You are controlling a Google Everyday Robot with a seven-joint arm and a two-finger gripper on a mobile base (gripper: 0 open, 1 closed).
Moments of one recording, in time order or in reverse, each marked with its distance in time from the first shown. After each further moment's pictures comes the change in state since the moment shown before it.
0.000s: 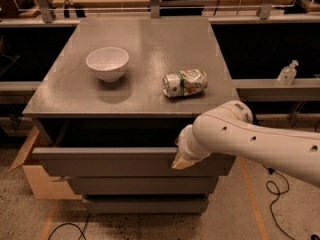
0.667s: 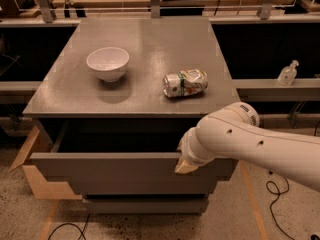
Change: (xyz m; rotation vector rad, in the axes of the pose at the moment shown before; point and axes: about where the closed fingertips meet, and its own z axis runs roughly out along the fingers) arm 0.006 0.016 -0.014 -0.019 0.022 0.027
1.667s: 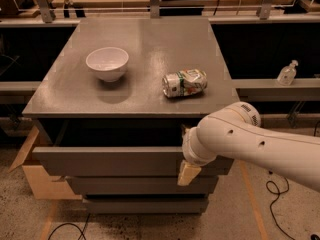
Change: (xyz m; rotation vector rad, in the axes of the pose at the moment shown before) arm -0.001 0.000 -0.003 0.005 0.002 -0.005
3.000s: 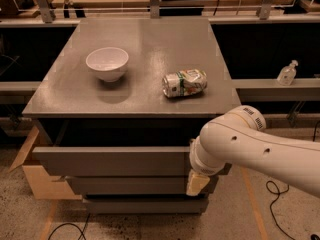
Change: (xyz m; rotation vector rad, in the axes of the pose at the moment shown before) arm 0.032 0.031 -0.010 -0.066 0.104 0.061
